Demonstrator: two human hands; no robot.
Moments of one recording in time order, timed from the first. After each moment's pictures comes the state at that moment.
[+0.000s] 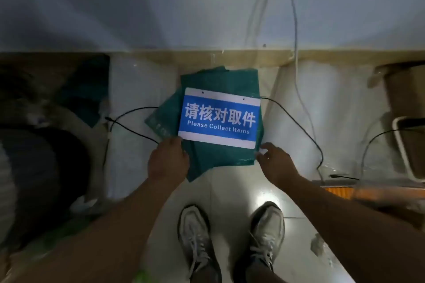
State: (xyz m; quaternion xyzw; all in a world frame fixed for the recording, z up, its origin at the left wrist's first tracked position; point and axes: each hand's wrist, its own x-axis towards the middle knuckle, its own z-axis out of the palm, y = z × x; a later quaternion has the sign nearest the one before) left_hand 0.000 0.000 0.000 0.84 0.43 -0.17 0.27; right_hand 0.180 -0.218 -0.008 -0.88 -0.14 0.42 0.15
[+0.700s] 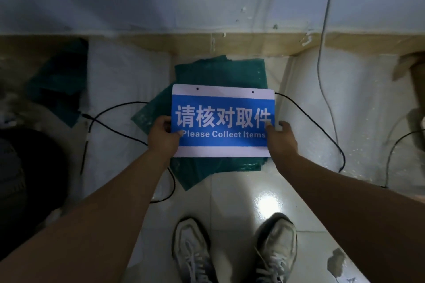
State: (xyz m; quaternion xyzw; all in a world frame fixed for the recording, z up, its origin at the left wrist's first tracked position) left_hand 0.035 0.039 -0.085 0.59 0.60 0.00 0.54; right_hand 0.212 -0.175 -0.088 -0.86 0.14 0.36 0.35
